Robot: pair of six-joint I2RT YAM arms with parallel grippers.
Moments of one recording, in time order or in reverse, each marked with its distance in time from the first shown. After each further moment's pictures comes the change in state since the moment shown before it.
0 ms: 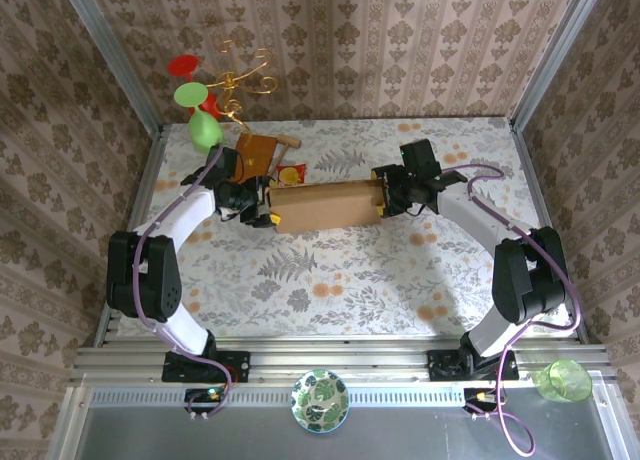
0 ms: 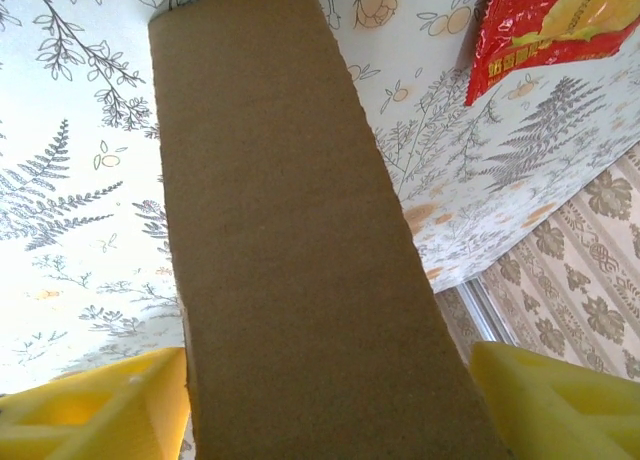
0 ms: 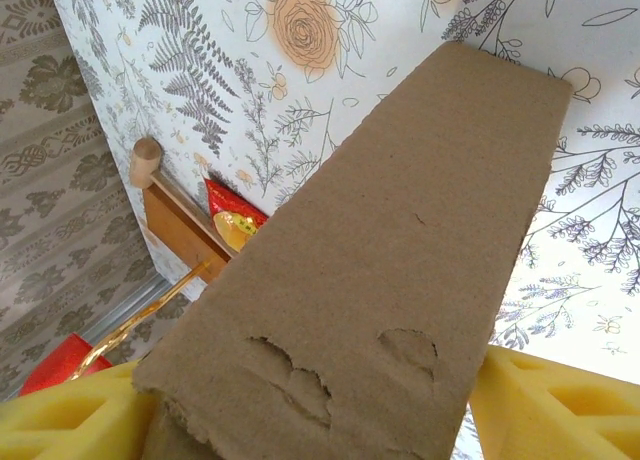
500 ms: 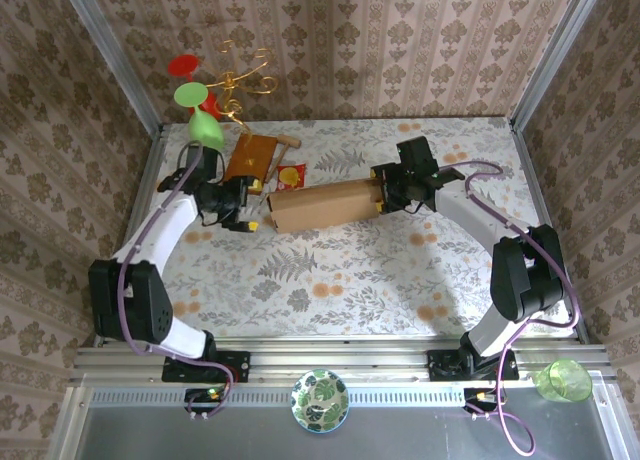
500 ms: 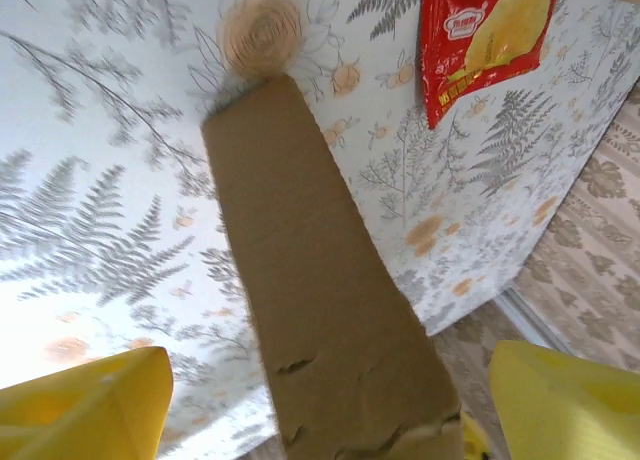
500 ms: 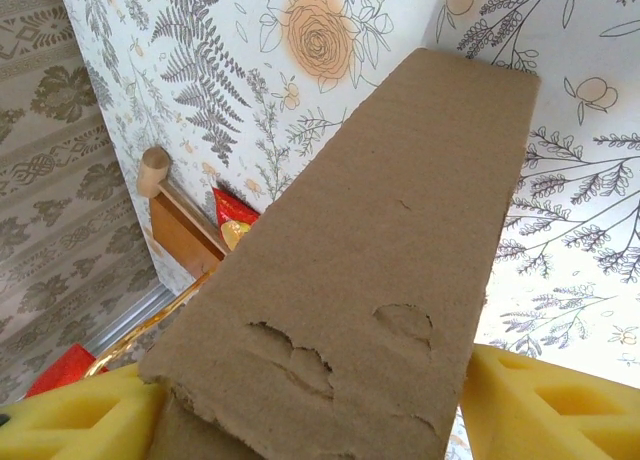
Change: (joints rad) left arm 0.077 -0.169 0.008 -0.205 -0.122 0.306; right arm 0.009 0.015 0.038 -0.023 0.034 0.008
